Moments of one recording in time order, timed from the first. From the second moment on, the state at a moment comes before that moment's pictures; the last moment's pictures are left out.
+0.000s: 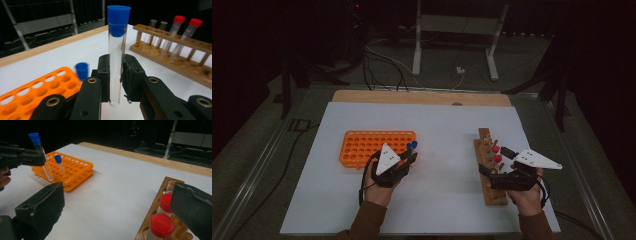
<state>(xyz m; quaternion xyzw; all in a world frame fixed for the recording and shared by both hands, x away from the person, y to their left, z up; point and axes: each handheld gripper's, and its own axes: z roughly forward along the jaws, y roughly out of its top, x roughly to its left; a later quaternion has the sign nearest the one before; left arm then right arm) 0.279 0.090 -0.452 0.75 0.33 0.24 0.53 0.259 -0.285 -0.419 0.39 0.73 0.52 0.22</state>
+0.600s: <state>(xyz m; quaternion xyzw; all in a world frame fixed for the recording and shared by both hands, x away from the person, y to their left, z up) 0.299 0.103 -0.471 0.73 0.37 0.28 0.50 0.257 -0.298 -0.413 0.40 0.71 0.53 0.23</state>
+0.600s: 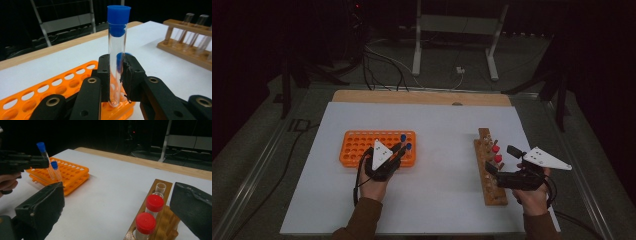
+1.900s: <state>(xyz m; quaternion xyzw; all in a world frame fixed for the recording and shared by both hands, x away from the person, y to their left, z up) 0.306 0.105 -0.500 0.77 0.40 0.24 0.44 0.255 -0.302 -0.412 0.40 0.71 0.53 0.23</state>
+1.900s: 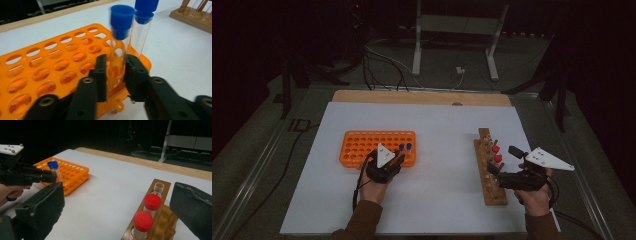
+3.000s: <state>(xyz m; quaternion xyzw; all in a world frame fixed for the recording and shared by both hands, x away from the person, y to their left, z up) 0.274 0.116 -0.460 0.72 0.41 0.23 0.52 0.275 -0.309 -0.458 0.42 0.76 0.43 0.23</state>
